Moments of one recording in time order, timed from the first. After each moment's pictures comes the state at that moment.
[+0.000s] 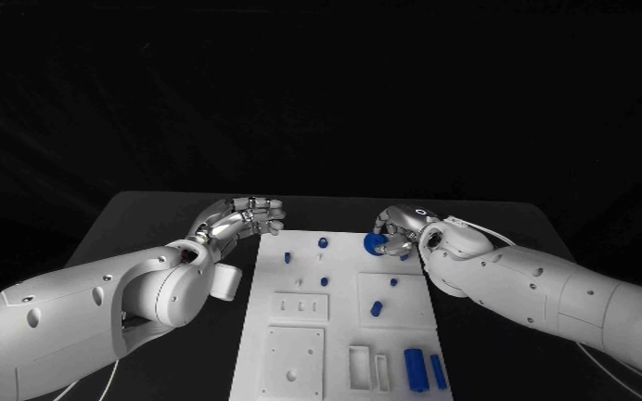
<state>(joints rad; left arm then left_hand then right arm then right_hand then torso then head) 1.35 -0.82 -0.14 1.50 0.02 -0.32 0.39 1.16 -0.11 0.52 -0.28 0.11 0.77 0.19 0.35 0.41 1.11 0.15 0.07 0.07 0.92 0.12 0.42 0.47 0.05 0.73 0.02 0.39 1.31 1.25 -0.58 -0.04 1.03 -1.52 -0.34 -0.13 1.11 -0.22 0.67 -0.19 0.09 0.89 0.12 0.34 0.41 1.22 0.02 1.29 1.26 1.29 -0.08 1.37 0.85 0.19 1.33 -0.08 1.01 1.31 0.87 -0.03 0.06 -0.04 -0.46</state>
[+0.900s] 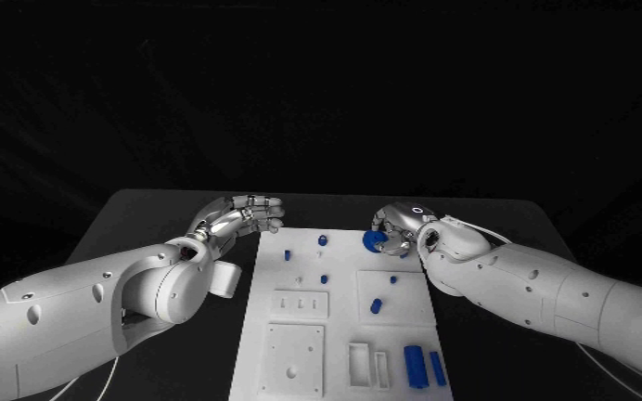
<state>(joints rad) 1.35 -0.82 -0.14 1.49 0.02 -0.32 0.38 1.16 -0.11 0.52 -0.28 0.11 0.77 0.19 0.35 0.41 1.11 0.15 0.07 0.07 0.92 0.12 0.42 0.47 0.04 0.73 0.02 0.39 1.31 1.24 -0.57 -0.03 1.03 -1.61 -0.36 -0.13 1.09 -0.22 0.75 -0.16 0.09 0.91 0.10 0.36 0.41 1.23 0.00 1.29 1.27 1.29 -0.11 1.35 0.87 0.19 1.32 -0.07 1.03 1.31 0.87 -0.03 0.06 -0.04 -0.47</state>
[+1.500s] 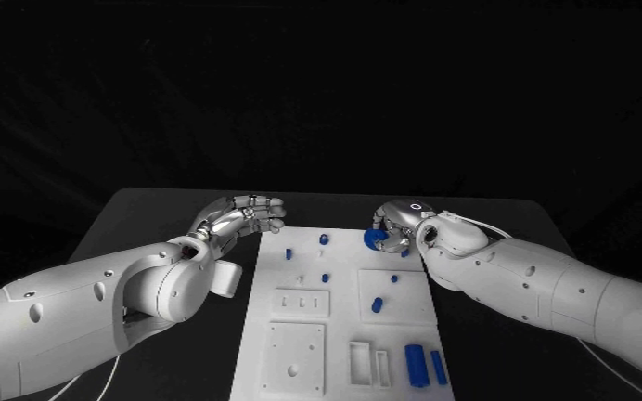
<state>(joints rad) 1.35 -0.82 -0.14 1.49 0.02 -0.31 0.37 1.15 -0.11 0.52 -0.28 0.11 0.77 0.19 0.35 0.41 1.11 0.15 0.07 0.07 0.92 0.12 0.42 0.48 0.04 0.73 0.02 0.39 1.31 1.25 -0.55 -0.03 1.00 -1.65 -0.32 -0.13 1.04 -0.23 0.73 -0.11 0.34 0.91 0.10 0.34 0.42 1.23 0.01 1.27 1.27 1.29 -0.11 1.33 0.89 0.19 1.31 -0.08 1.04 1.31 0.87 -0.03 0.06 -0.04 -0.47</state>
